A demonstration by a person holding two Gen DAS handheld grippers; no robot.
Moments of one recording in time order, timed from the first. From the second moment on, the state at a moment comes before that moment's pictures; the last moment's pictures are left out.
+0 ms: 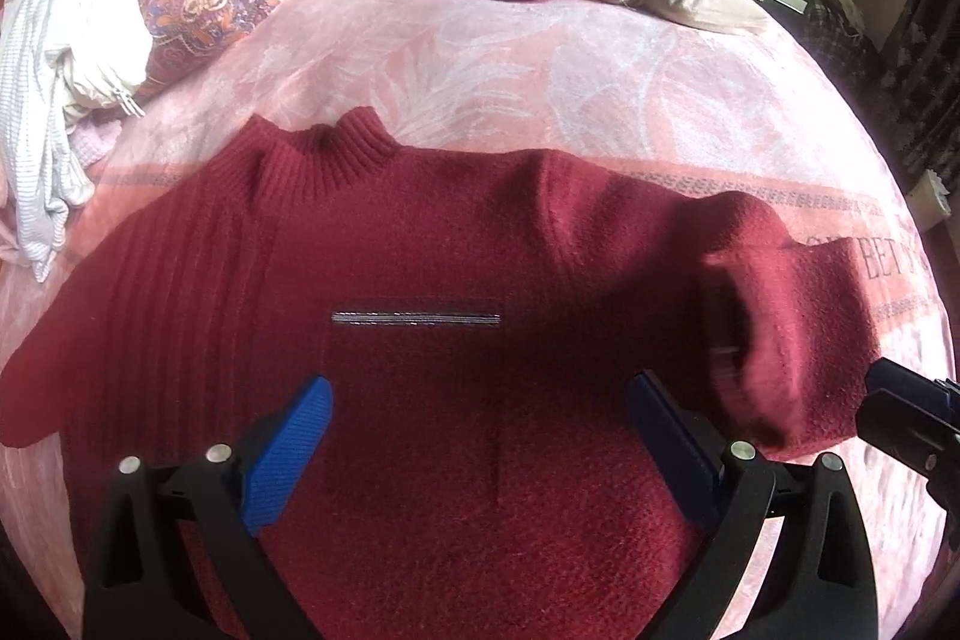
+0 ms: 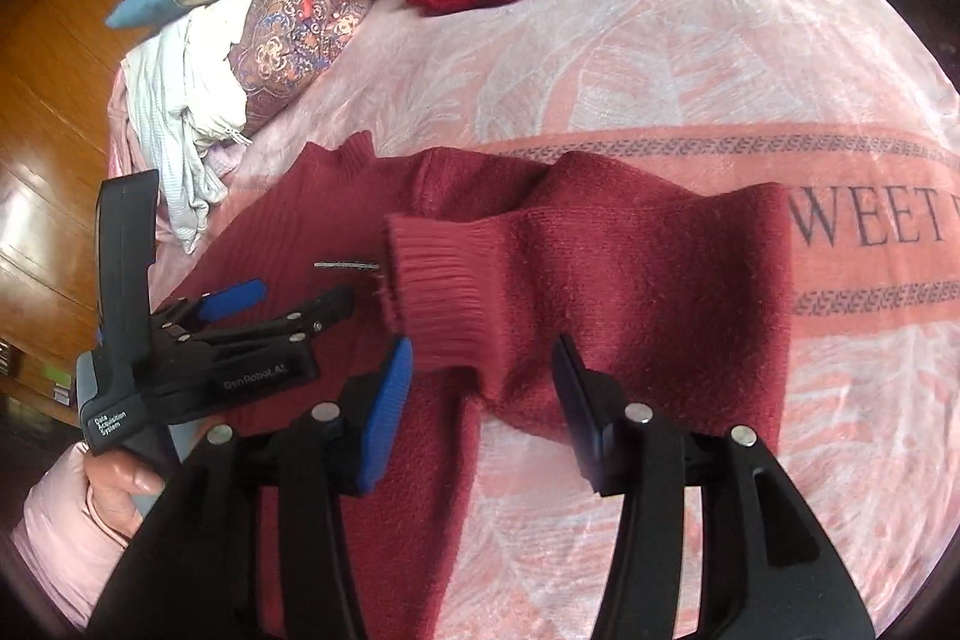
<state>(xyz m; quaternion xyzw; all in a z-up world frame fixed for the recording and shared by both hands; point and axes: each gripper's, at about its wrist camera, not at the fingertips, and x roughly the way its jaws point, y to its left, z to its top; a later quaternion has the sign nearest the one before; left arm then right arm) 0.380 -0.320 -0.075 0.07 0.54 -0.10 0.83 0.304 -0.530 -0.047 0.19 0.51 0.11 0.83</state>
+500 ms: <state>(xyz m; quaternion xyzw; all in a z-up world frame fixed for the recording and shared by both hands) 0.372 -0.369 -0.113 0.05 0.60 -0.11 0.79 0.267 -0.573 -0.087 0.21 0.51 0.08 0.83</state>
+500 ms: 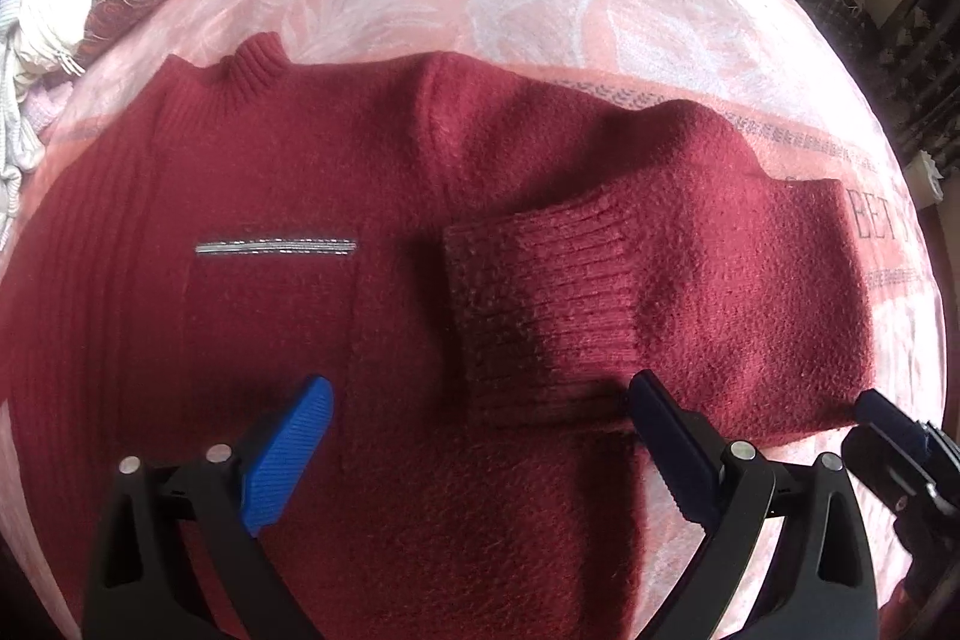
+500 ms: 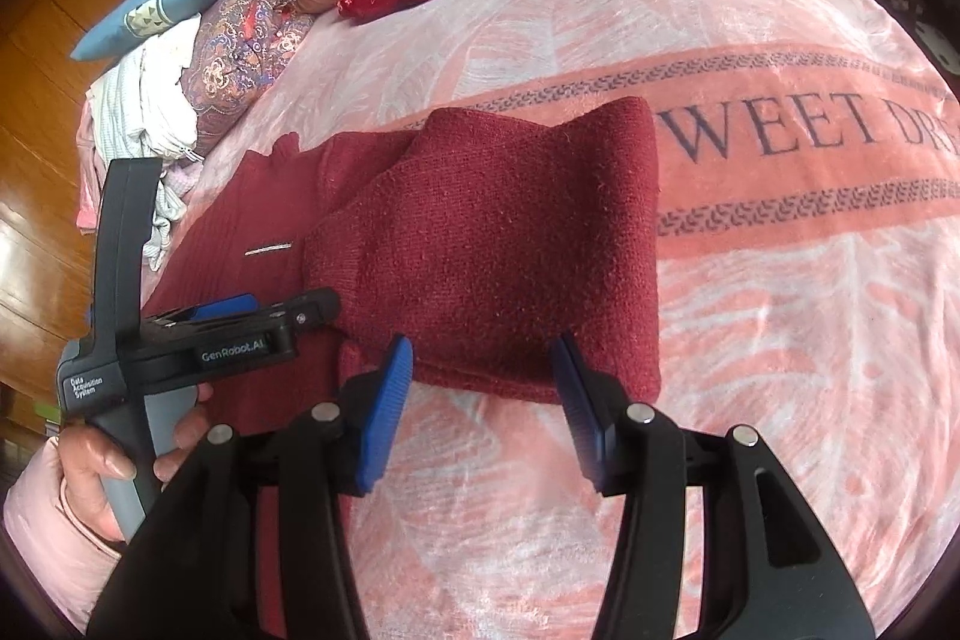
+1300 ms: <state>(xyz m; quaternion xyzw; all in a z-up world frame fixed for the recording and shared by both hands) 0.369 -0.272 -0.028 0.03 0.49 -0.14 0.86 0.247 -0.564 -0.074 0.23 0.49 0.07 0.84</state>
